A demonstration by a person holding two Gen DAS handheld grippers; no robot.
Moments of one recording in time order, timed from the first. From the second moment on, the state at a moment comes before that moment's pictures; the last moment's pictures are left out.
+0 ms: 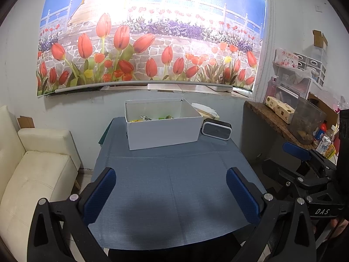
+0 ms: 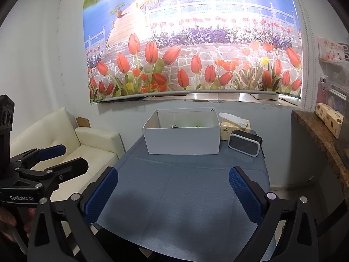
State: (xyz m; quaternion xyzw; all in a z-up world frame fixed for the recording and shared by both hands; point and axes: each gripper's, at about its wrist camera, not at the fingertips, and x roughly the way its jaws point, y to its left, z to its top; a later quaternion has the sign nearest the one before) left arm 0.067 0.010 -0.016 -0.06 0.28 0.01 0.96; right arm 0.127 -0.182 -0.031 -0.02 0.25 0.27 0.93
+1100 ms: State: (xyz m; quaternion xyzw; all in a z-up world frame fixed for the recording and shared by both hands) left arm 0.068 0.007 -0.020 -0.06 0.29 0.00 0.95; right arm 0.124 -0.182 -0.035 -0.03 0.25 0.27 0.93
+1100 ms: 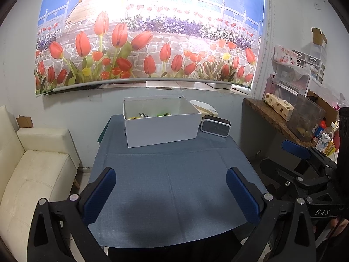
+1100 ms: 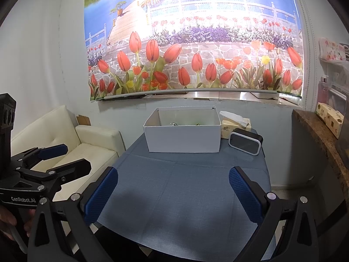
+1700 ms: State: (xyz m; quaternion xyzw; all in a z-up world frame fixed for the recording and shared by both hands) left arm 0.067 0.012 -0.021 -0.06 0.29 0.00 0.95; right arm 0.124 -0.181 -0.037 -0.03 0.25 0.27 0.93
